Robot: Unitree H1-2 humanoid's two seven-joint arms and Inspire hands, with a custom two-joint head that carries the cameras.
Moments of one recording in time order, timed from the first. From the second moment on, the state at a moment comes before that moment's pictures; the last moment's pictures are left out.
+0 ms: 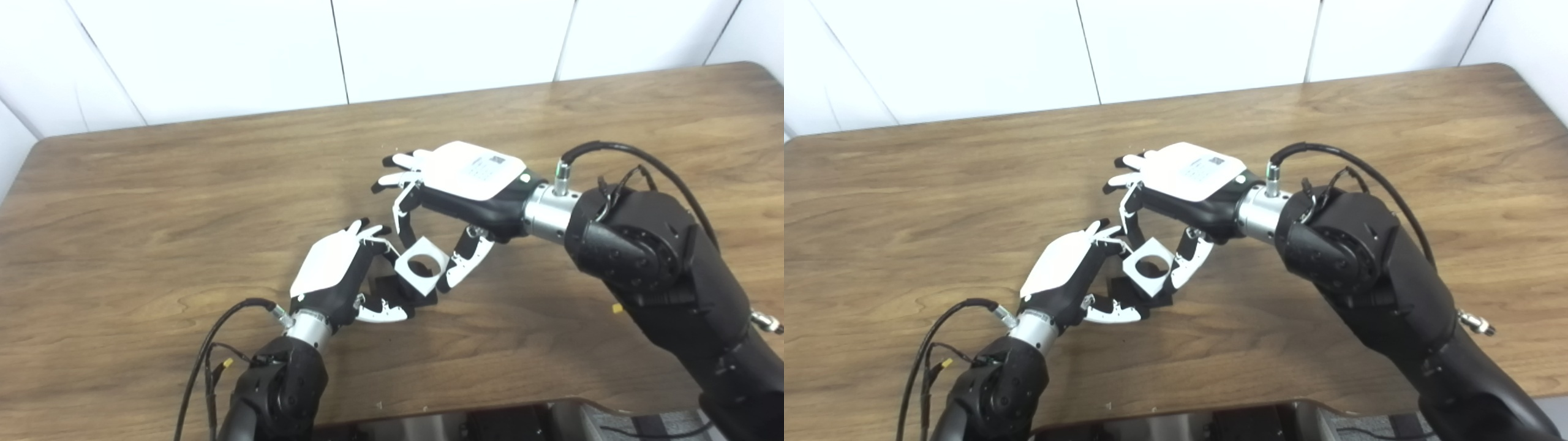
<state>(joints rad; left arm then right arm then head) -0.05 0.08 -0.42 -0.38 0.96 0.40 -0.40 -0.49 -0.41 0.43 -0.58 -0.74 0.22 0.88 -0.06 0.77</state>
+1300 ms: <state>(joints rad) -0.05 0.07 -0.43 -0.38 0.98 0.41 -0.40 -0.46 -0.38 0.43 -0.51 -0.77 0.15 0.87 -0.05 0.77</state>
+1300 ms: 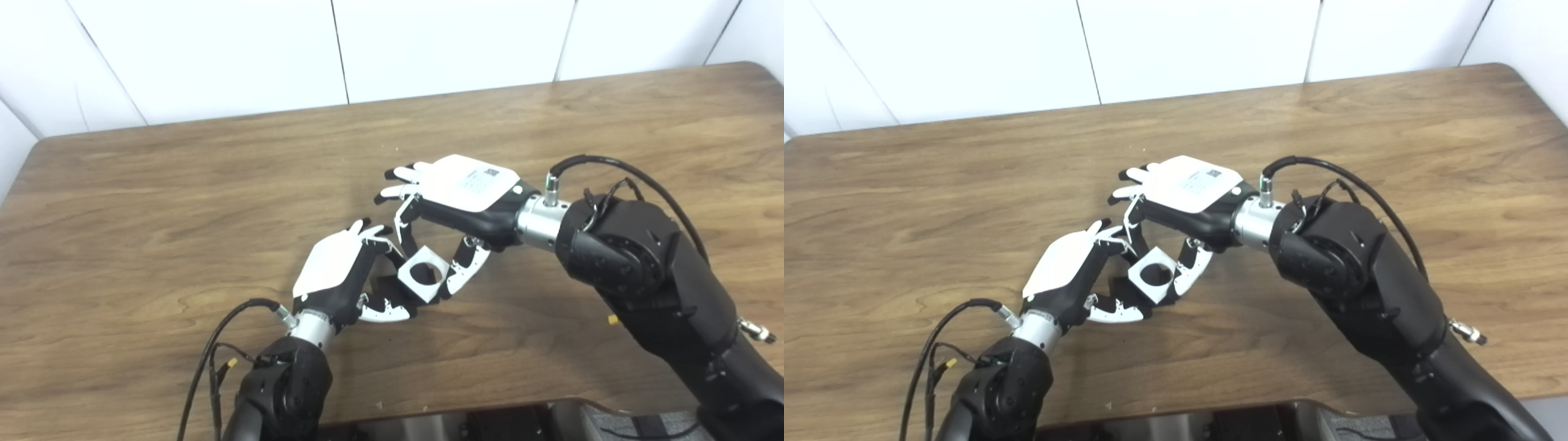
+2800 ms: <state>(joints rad) -0.04 0.05 -0.43 -0.38 1.00 0.41 -0.39 -0.46 -0.37 0.42 -0.41 -0.79 0.08 0.83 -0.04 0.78</state>
